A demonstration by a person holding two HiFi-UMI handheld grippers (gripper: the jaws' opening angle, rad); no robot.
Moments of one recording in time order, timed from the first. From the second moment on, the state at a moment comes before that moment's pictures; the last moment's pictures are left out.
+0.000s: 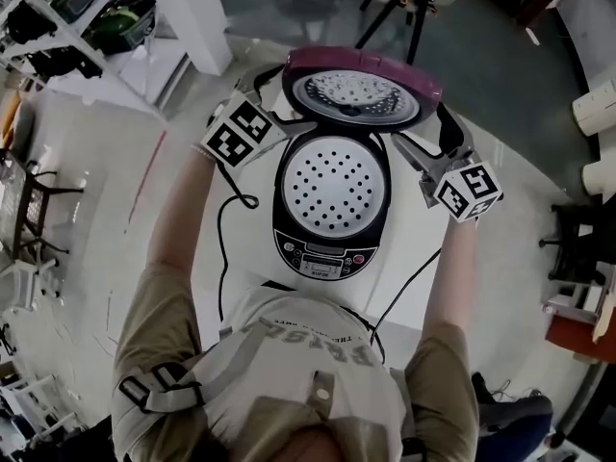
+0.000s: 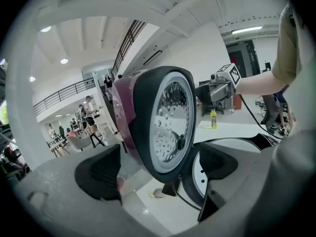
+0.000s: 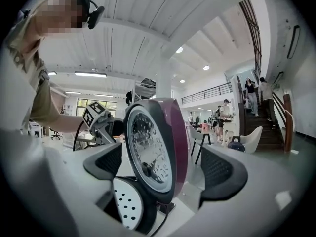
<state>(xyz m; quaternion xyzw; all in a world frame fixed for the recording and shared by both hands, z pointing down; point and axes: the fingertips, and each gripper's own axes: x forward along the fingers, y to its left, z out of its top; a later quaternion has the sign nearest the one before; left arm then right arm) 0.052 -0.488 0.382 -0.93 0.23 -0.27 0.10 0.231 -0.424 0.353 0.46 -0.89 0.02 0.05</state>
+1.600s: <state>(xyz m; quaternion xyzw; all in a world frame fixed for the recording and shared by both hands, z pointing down) 0.056 -0.439 0.383 -0.92 0.19 -0.31 0.13 0.190 -0.388 0.339 0.39 -0.92 -0.01 0.07</state>
